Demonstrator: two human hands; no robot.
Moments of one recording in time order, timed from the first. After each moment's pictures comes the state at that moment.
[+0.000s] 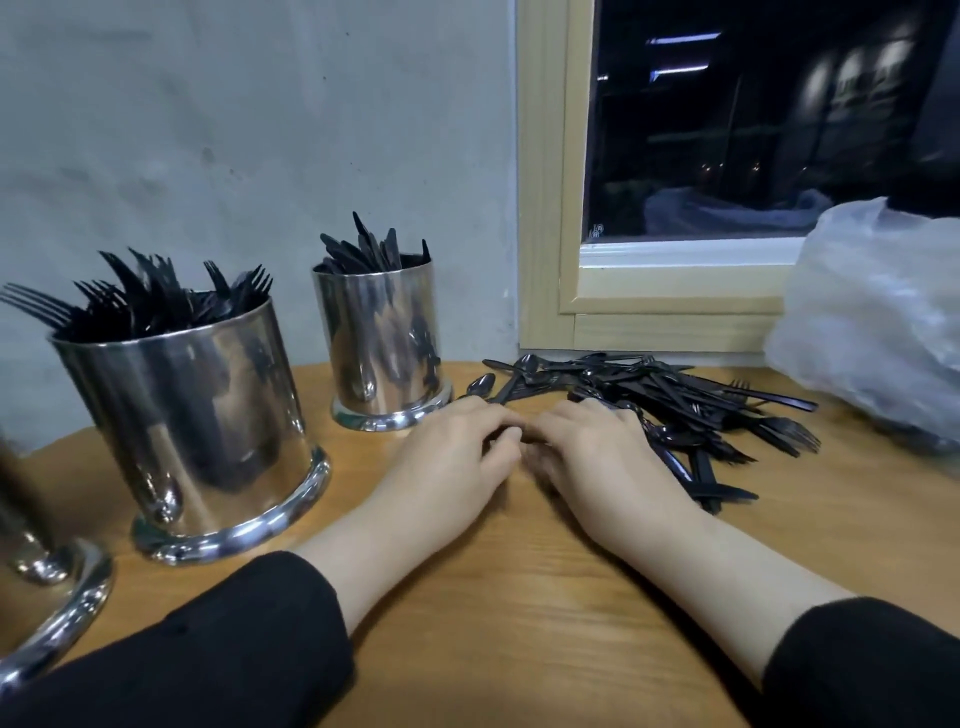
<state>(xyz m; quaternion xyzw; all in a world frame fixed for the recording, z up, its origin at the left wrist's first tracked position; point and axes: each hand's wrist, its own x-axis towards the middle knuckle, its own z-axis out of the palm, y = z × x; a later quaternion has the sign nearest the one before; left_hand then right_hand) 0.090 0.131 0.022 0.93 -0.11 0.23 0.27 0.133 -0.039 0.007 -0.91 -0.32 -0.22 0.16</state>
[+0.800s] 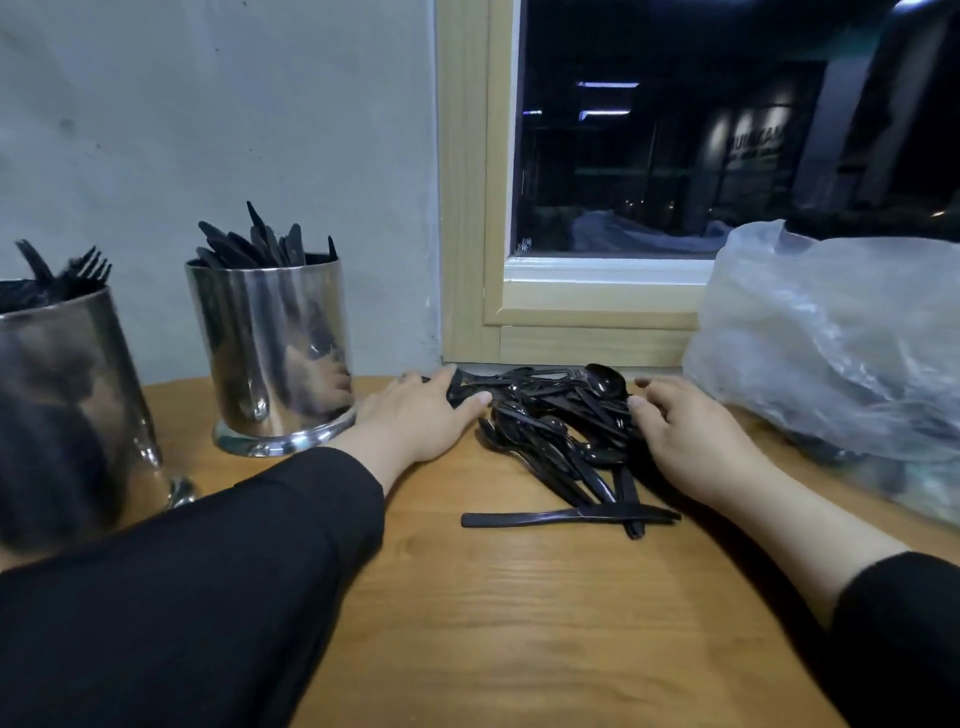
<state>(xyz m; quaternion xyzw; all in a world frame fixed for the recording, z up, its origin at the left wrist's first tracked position) 0.238 0.116 0.013 0.99 0.01 0.07 0.08 0.206 -0.164 0.014 -0.95 -0.08 -0.19 0.24</state>
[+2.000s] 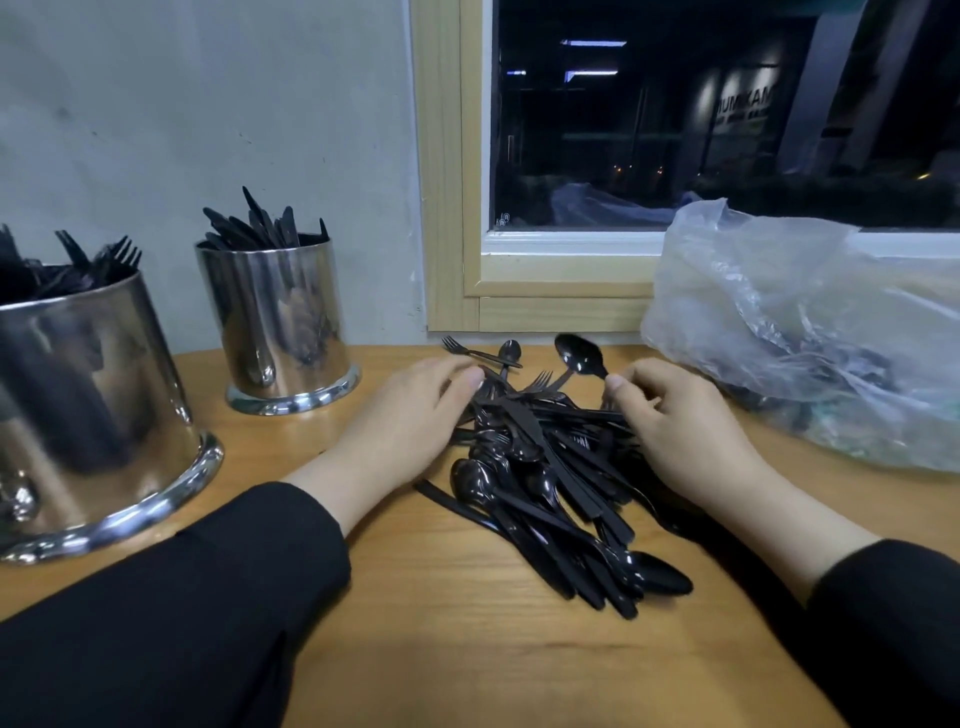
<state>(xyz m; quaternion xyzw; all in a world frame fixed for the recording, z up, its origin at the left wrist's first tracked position) 0.120 0.090 0.025 0.94 -0.13 0.17 0.27 0.115 -0.172 0.025 -0.89 -0.15 -0.24 0.35</state>
